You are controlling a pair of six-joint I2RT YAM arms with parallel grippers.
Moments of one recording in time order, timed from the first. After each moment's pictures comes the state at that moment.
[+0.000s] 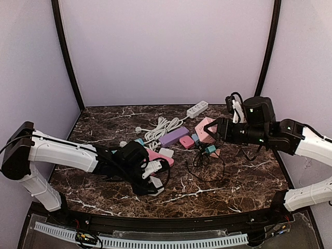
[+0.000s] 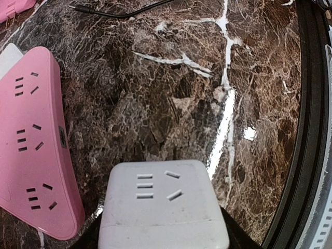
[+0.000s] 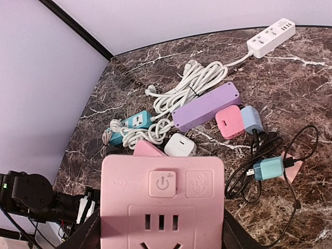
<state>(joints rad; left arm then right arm) -1.05 1.57 0.85 -0.30 0.15 0.07 0.88 1.04 0.95 -0.41 0.11 0.70</state>
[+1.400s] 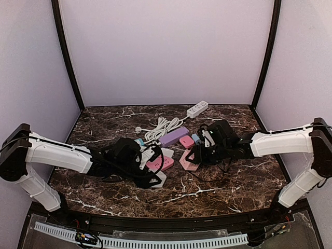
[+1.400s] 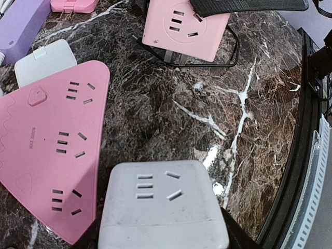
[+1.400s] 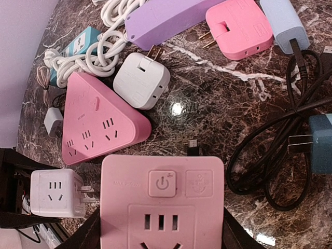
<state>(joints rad) -0.99 1.51 0.75 -0.04 0.17 -0.24 0.82 1.50 0.83 -0.14 -0.14 0.69</state>
